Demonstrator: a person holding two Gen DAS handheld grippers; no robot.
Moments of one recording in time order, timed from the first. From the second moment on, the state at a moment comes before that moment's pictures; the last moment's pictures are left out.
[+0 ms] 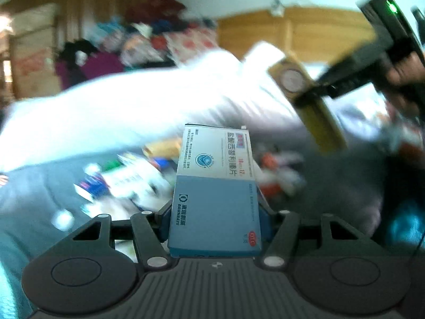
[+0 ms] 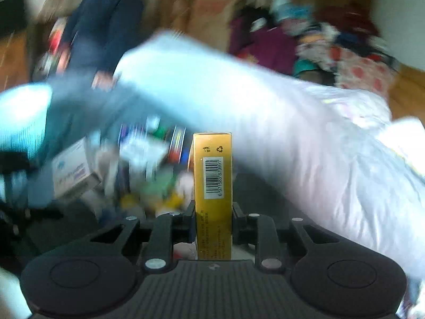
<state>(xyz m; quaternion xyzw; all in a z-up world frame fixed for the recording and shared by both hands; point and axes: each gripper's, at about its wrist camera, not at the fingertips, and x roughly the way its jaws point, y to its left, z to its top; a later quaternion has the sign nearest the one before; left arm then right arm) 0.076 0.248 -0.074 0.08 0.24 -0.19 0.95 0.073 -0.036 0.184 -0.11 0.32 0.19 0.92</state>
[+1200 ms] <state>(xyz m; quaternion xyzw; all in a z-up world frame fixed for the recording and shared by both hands) -0.041 0.529 0.054 -0.07 0.21 0.29 0.93 0.000 0.368 0.311 -0.02 0.17 0.44 0.88</state>
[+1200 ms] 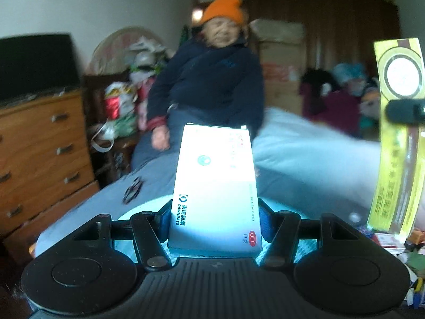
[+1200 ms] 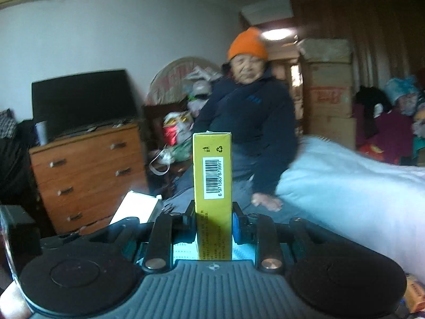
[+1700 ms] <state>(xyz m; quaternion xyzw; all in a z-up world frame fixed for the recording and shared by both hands) -0.039 0.567 0.030 -0.11 0.23 0.28 0.92 -0.001 0.444 0.268 -0.05 0.23 0.45 0.86</state>
